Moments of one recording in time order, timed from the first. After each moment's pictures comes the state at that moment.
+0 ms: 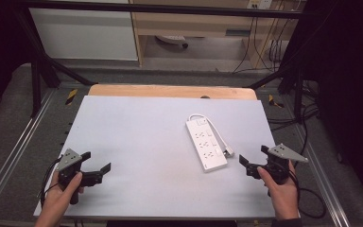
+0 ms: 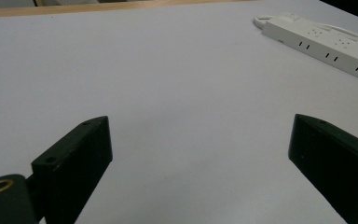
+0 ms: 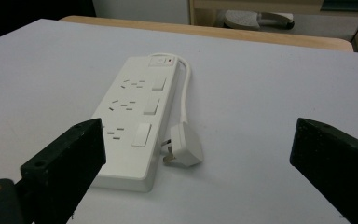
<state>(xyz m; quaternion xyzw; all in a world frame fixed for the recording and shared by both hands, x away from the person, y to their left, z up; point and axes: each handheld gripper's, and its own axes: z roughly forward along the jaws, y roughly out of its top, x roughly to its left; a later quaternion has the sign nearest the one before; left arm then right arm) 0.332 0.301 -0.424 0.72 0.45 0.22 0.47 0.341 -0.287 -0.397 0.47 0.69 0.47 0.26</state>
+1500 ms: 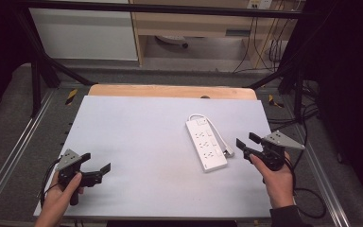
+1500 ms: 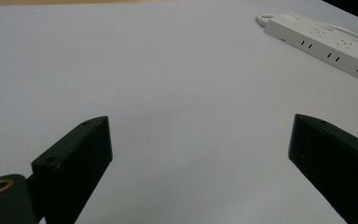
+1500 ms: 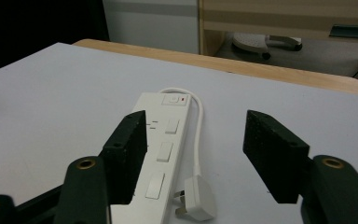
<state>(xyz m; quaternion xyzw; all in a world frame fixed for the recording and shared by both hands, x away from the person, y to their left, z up) 0.332 0.301 -0.426 0.72 0.46 0.21 0.47 0.364 -0.269 -0.368 0.45 0.69 0.50 0.27</state>
